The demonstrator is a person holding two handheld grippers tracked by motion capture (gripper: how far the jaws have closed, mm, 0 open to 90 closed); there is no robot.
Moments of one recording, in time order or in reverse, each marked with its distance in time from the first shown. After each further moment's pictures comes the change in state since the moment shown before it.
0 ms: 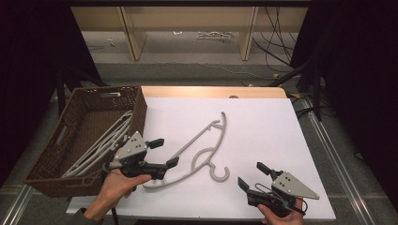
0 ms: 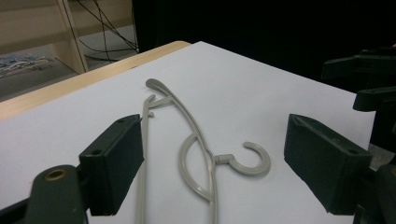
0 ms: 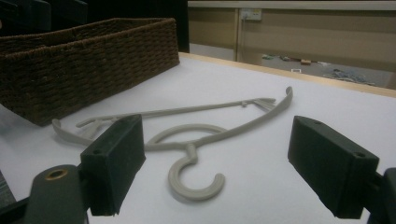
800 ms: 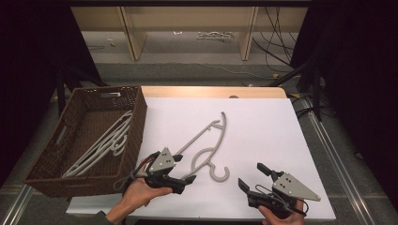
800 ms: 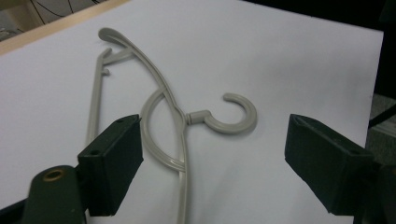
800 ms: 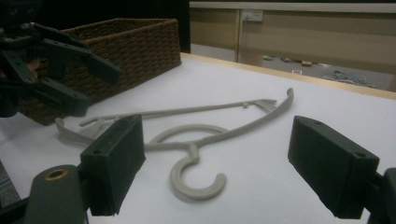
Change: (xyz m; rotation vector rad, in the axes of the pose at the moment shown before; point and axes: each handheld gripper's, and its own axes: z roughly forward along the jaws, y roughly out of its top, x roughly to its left) left arm -0.026 -0.037 0.058 0.216 -0.063 0.120; right arm 0.002 0.001 -0.004 0.007 -0.009 -0.019
